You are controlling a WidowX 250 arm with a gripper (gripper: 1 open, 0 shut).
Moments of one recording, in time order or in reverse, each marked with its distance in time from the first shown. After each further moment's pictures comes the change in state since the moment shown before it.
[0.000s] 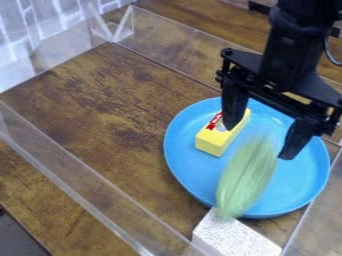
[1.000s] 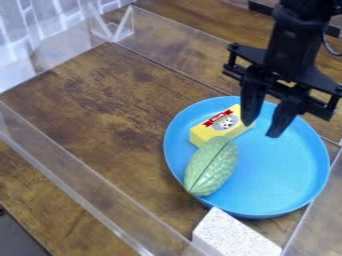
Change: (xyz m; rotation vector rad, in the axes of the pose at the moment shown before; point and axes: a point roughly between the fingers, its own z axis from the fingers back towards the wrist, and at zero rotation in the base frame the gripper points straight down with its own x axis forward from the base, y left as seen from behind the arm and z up) arm 0.026 0.012 -0.010 0.001 0.040 0.018
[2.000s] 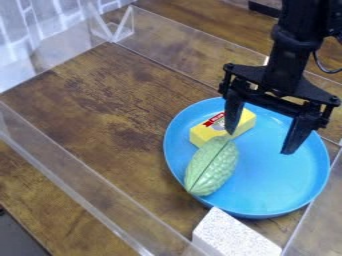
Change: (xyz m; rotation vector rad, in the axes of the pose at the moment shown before) arm 0.003 -0.001 -0.021 0.013 0.032 0.237
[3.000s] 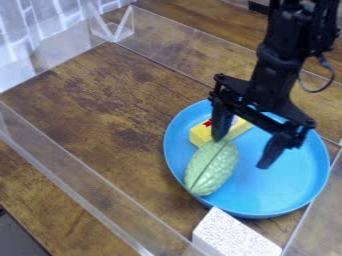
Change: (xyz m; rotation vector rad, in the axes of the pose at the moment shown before) arm 0.003 0.019 -0.023 0.036 0.056 -0.237
